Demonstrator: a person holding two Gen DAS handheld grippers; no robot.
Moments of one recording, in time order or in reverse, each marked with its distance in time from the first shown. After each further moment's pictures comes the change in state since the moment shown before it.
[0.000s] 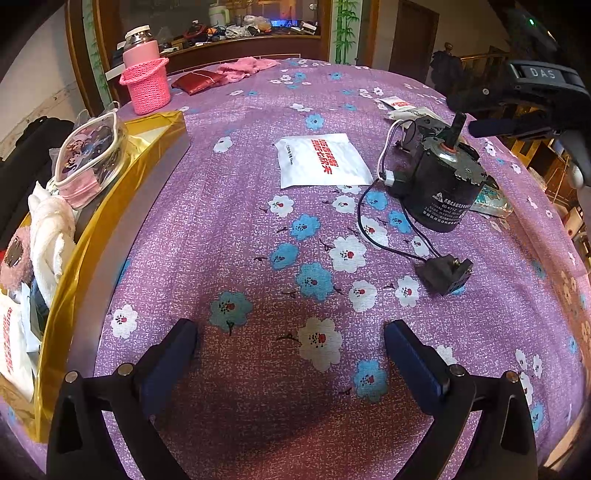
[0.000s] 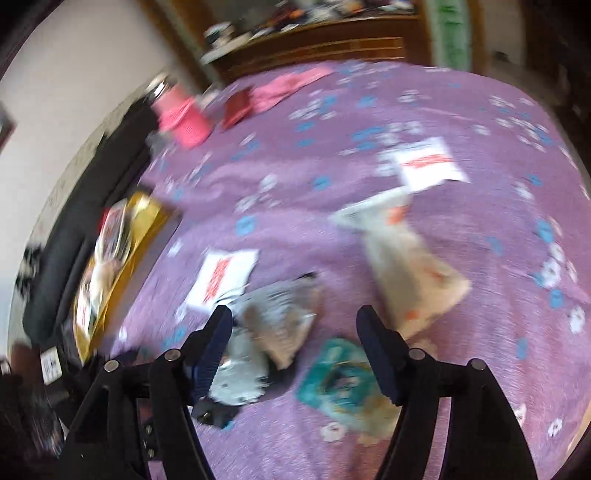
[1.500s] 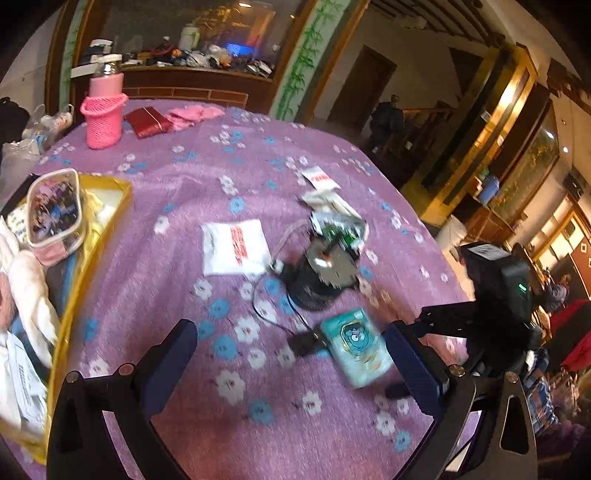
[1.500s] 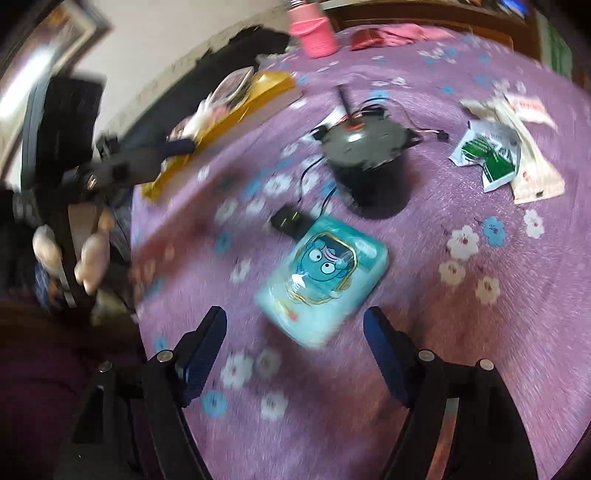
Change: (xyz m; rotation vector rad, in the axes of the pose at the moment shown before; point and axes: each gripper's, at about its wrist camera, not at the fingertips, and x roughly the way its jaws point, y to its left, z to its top) left arm -0.070 0.002 0.039 -0.065 -0.124 -0.379; right arm -0.012 0.033 -0.137 -0.317 0.123 0.234
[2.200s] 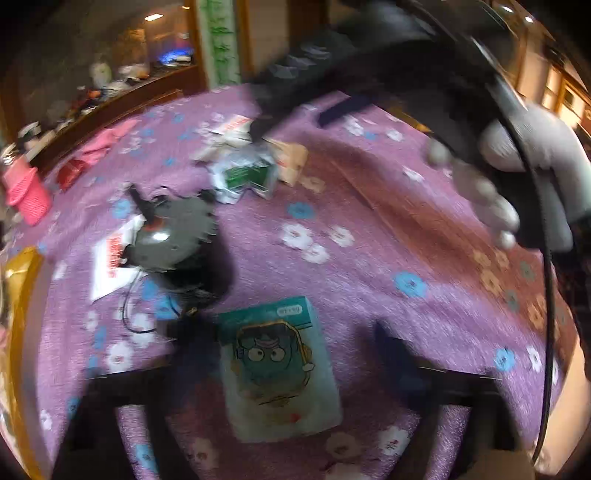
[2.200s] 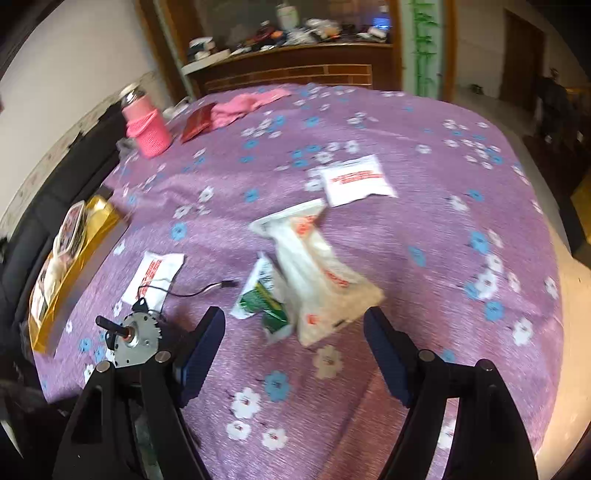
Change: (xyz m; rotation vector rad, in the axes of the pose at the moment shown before) left arm 0.110 -0.120 -0.041 0.396 0.173 0.147; right arm -0.039 -0.105 0.081 0.282 -0.209 -0.417
